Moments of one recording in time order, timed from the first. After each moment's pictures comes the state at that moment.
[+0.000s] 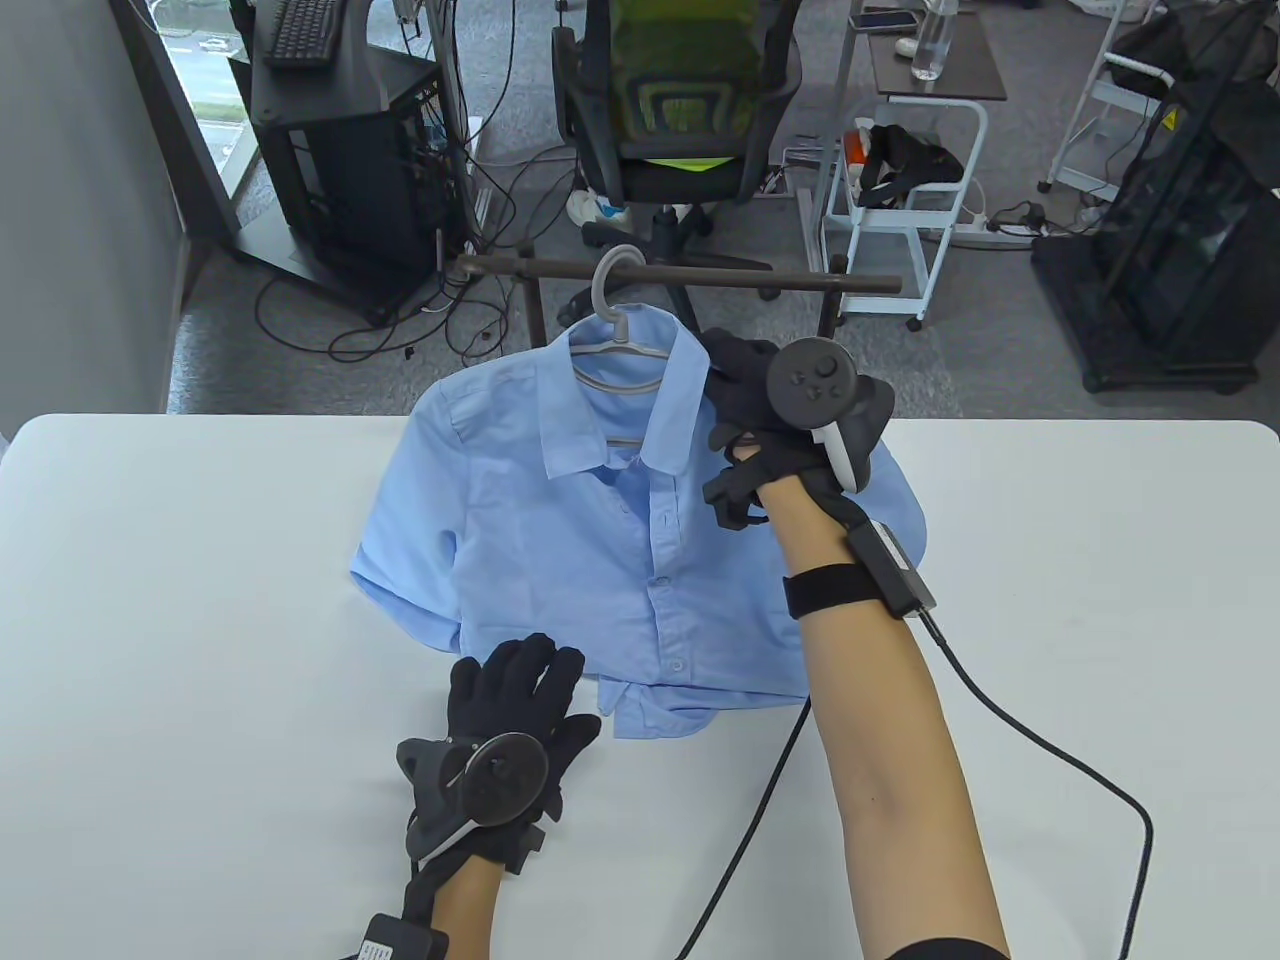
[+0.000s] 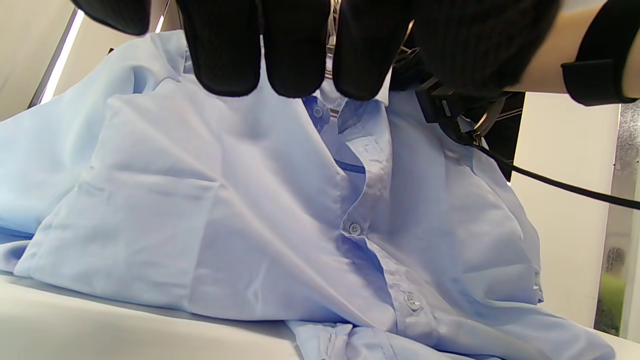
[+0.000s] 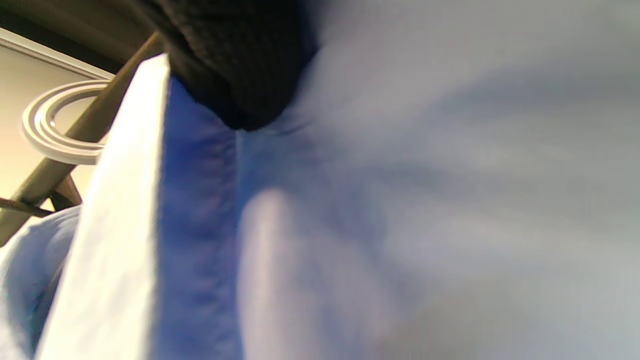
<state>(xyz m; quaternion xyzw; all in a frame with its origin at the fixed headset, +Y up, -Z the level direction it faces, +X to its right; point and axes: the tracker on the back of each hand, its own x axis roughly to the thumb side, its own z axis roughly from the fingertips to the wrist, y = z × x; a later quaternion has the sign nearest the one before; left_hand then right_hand) -0.159 -0.718 -0.281 0.16 -0.14 0.16 0.96 0.111 -0.570 -0.516 0.02 -0.23 0.91 0.34</state>
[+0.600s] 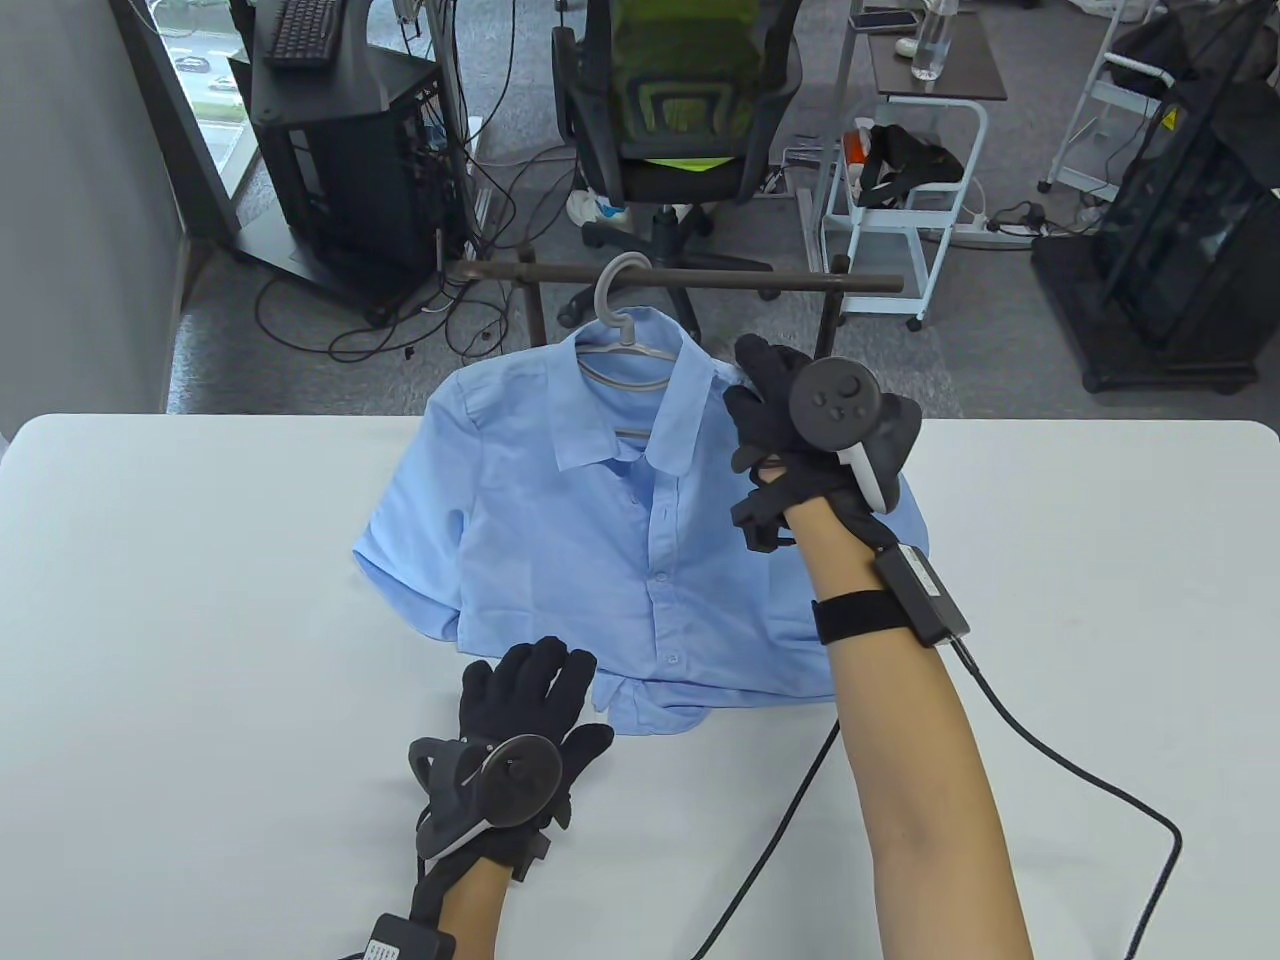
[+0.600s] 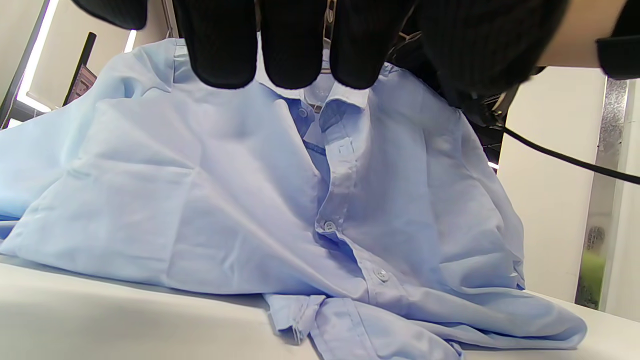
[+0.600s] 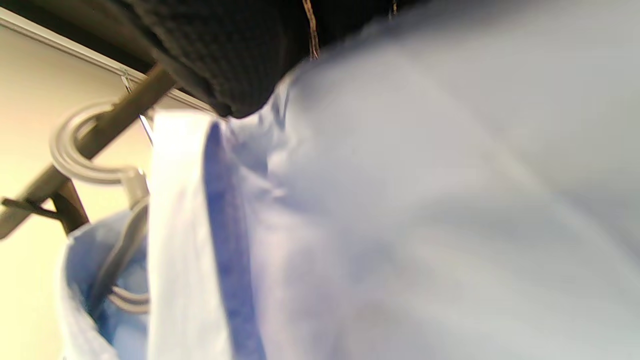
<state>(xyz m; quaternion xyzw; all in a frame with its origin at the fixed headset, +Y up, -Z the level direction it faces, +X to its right) -0.150 -0.719 -0.280 0.15 -0.16 0.15 0.97 0.138 -0.562 -0.483 0.02 -0.22 0.92 0.31</state>
